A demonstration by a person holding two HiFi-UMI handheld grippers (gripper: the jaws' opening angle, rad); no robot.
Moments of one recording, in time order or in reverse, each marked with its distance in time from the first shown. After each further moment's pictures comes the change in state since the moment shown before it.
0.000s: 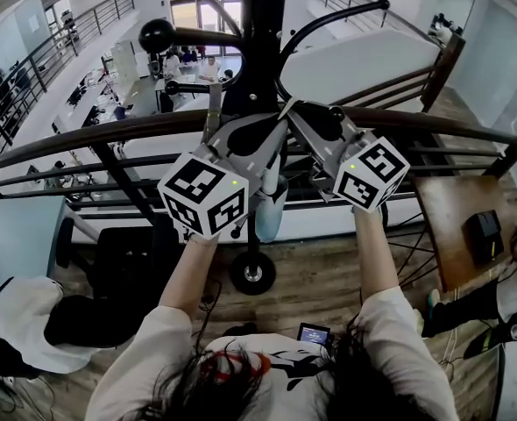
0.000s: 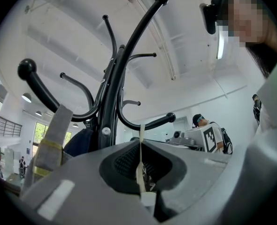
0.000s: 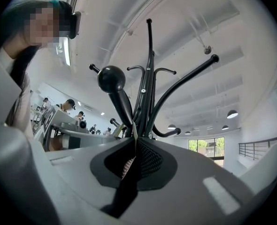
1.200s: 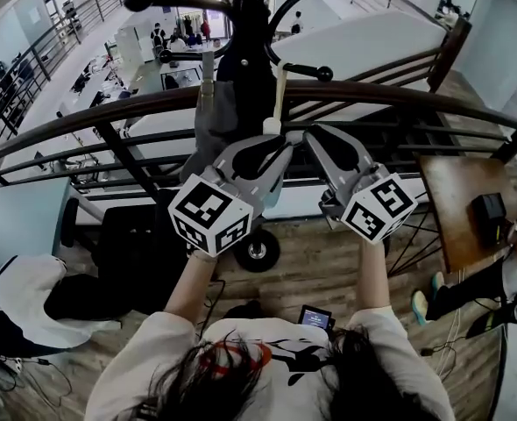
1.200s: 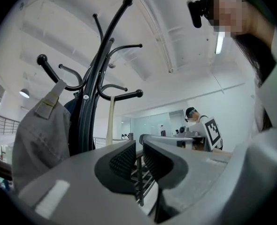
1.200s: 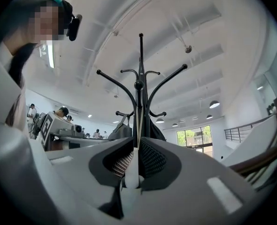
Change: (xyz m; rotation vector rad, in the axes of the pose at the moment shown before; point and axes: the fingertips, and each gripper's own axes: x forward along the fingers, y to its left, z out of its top) left arm -0.035 -0.068 -0.056 -0.011 0.106 -0.028; right arm -0.090 0.040 -0.038 0.137 0.029 -0.160
